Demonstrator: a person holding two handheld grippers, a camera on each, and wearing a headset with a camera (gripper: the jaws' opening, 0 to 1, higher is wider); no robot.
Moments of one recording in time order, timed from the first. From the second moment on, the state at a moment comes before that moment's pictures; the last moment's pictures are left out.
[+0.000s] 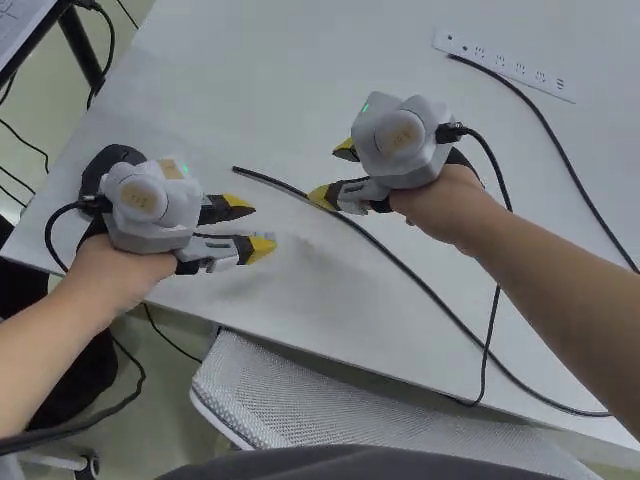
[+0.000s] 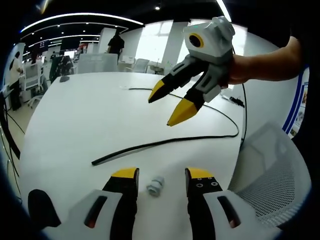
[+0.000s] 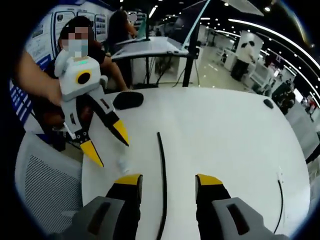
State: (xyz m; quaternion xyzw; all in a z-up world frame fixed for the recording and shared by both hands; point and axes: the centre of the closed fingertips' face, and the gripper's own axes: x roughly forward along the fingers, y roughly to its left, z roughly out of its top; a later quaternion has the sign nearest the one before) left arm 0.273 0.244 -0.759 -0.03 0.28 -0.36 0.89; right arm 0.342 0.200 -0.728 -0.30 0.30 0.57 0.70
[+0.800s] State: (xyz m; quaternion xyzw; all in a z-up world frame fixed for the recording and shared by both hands) left arm 0.252 0.221 -0.692 -0.07 0.26 -0.37 0.89; right arm 0.298 0.089 -0.651 -0.13 0.26 0.54 0.79
